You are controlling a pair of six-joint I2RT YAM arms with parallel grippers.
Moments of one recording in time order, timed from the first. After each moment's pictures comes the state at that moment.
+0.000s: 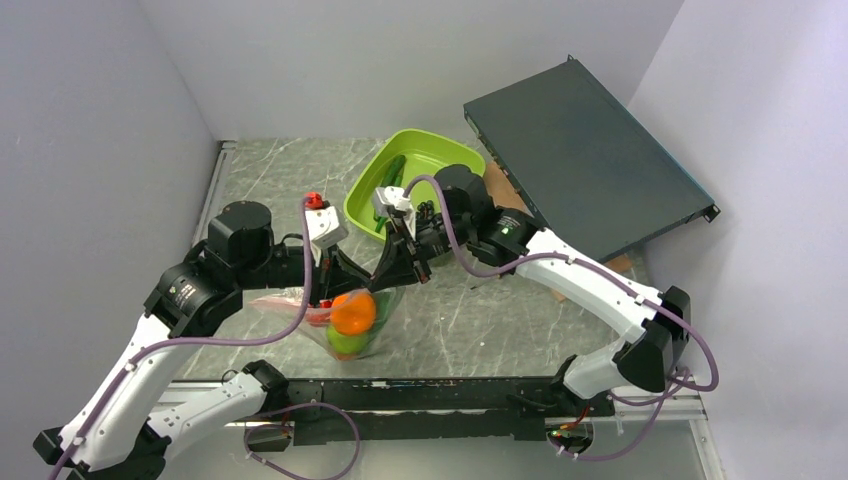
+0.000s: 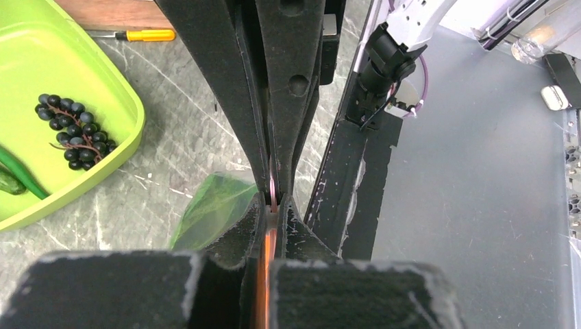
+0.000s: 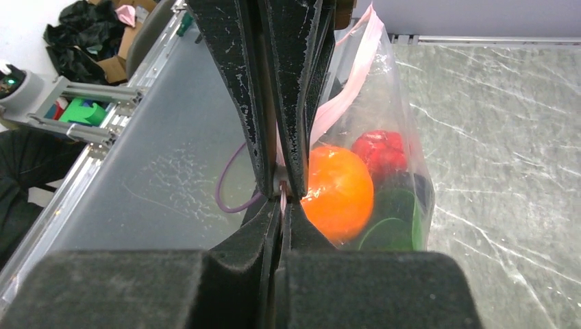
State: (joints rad) left arm -0.64 0.84 1.26 -0.80 0.64 0.05; right arm 0.89 1.43 1.38 -0.30 -1.04 -0.06
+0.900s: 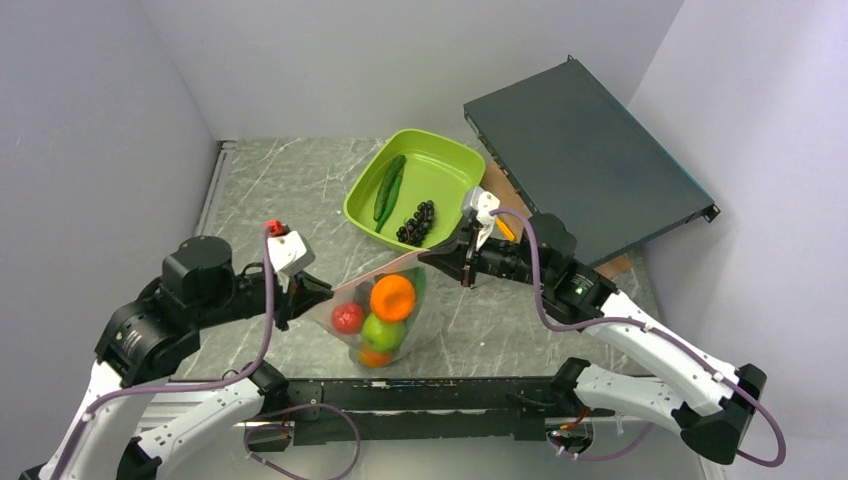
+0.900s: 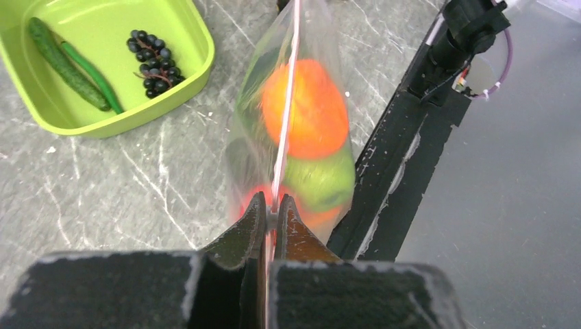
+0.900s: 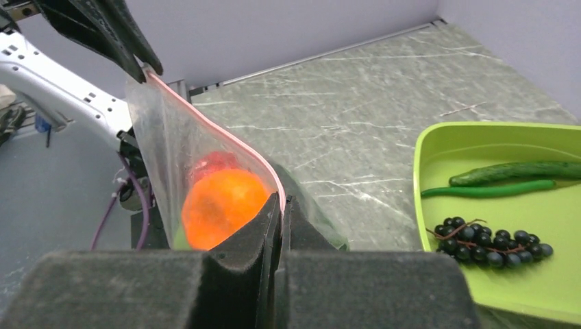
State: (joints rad) left arm -0.64 0.69 1.29 -1.03 0.39 0.09; right arm 0.83 0.94 0.93 -0.04 -0.44 0.08
